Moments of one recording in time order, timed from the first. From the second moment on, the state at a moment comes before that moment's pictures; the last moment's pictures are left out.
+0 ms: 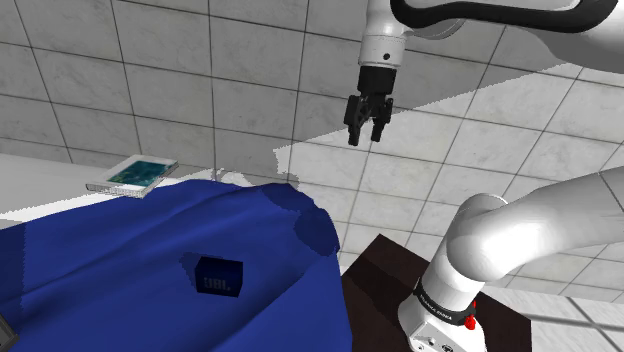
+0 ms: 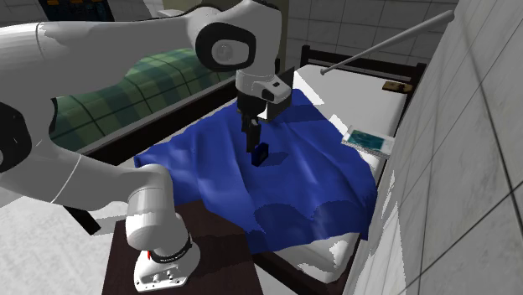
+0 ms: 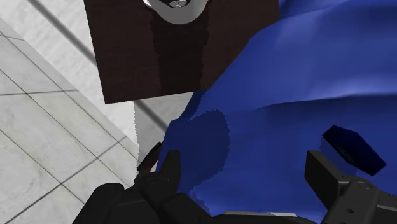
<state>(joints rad) 0.01 -0.74 0.05 -2.29 0.11 1.44 0.17</state>
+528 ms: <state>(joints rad) 0.05 -0.68 0.15 -2.39 0.17 1.63 0.23</state>
